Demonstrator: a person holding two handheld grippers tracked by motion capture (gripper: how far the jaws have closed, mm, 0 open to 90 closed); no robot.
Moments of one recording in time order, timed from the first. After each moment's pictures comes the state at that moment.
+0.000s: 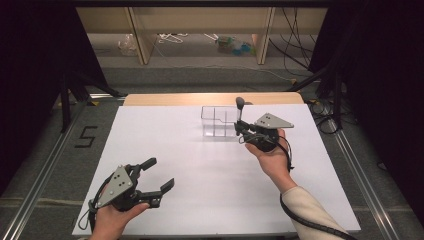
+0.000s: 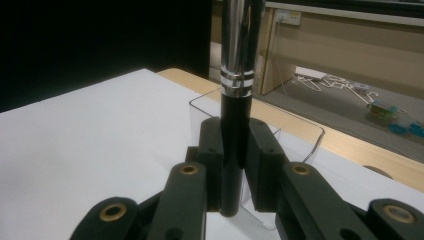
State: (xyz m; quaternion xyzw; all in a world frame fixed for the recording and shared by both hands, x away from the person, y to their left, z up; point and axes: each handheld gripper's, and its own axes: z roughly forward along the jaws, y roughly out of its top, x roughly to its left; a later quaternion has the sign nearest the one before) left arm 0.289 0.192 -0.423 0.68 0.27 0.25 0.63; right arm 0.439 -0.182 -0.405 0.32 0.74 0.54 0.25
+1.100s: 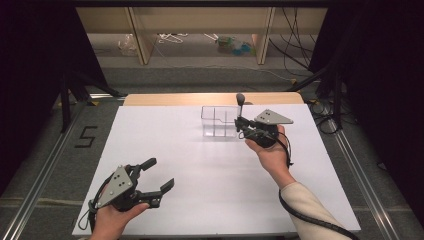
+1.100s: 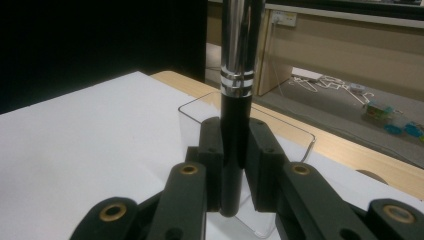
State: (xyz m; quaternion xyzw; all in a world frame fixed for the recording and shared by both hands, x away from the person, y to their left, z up) left arm 0.289 0.193 -0.424 0.68 0.27 0.25 0.63; right arm 0.451 -0.183 -0.403 0.32 0.74 0.54 0.25
